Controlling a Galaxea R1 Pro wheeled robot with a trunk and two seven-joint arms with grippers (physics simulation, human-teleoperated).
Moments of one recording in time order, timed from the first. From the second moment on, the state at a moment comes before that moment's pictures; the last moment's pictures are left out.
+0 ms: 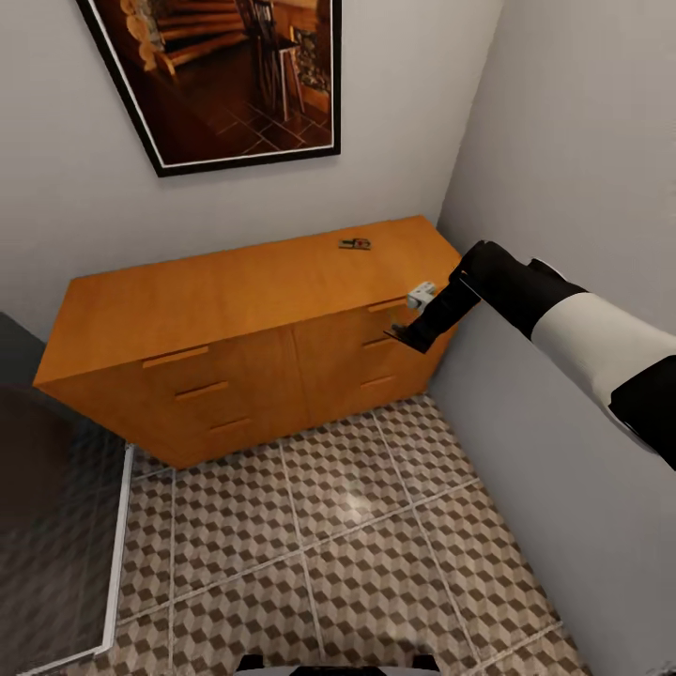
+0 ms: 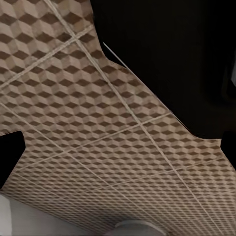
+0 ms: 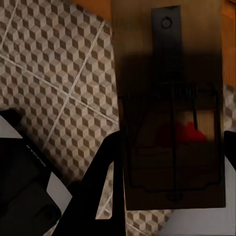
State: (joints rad) left arm -0.22 -0.05 -0.29 0.08 0.09 -0.05 0.16; right arm -1.67 -0.15 0.96 -0.47 -0.06 0.86 1.07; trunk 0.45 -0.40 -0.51
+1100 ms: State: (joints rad) left arm -0.22 -0.06 -0.29 0.07 0.09 -0.06 0.16; right arm -1.36 -0.17 0.98 -0.08 -0.07 0.14 1.00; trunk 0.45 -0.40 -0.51
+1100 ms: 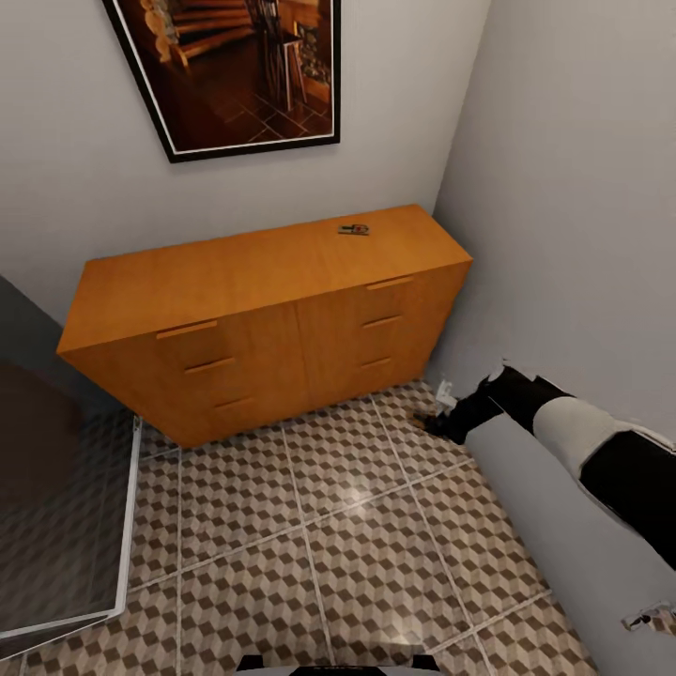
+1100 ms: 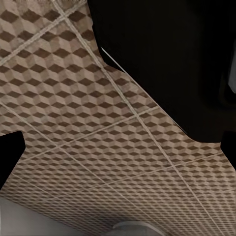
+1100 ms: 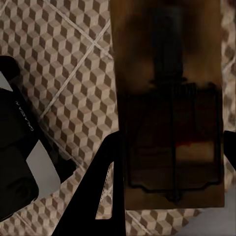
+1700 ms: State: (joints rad) left arm -0.22 -0.06 -0.29 0.07 0.09 -0.06 0.16; right arm -0.67 -0.11 0.97 -0.07 -0.10 -0.20 0.44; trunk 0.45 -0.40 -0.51
